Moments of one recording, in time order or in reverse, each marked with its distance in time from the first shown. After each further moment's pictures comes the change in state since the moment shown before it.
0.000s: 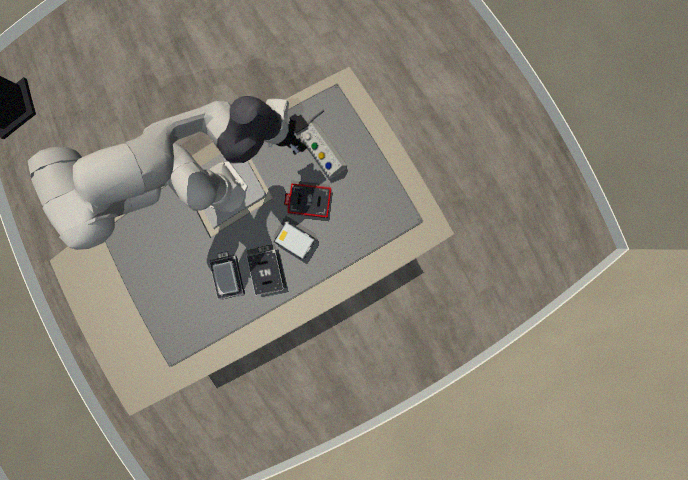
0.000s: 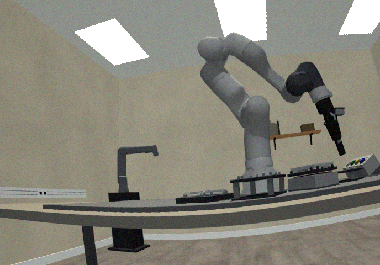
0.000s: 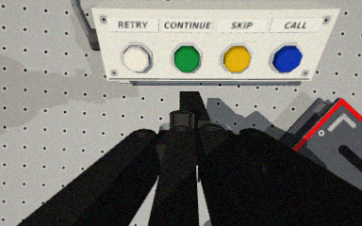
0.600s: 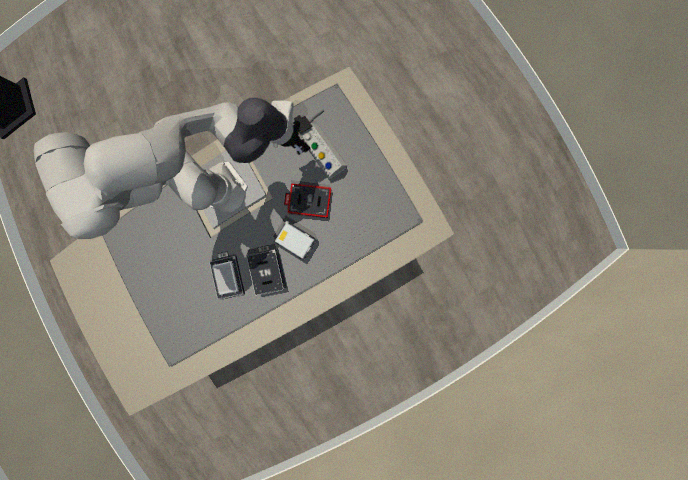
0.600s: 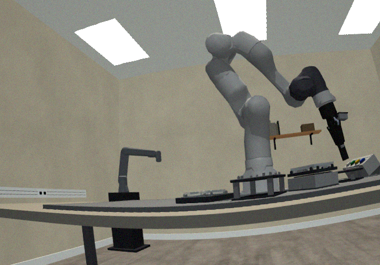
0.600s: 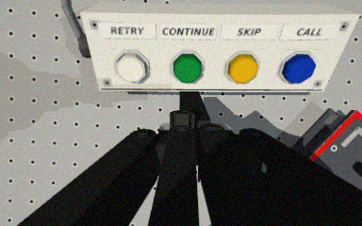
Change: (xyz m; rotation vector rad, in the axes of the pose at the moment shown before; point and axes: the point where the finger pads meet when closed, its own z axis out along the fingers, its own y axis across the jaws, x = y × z) arm 0.006 0.000 0.024 -0.002 -0.001 -0.004
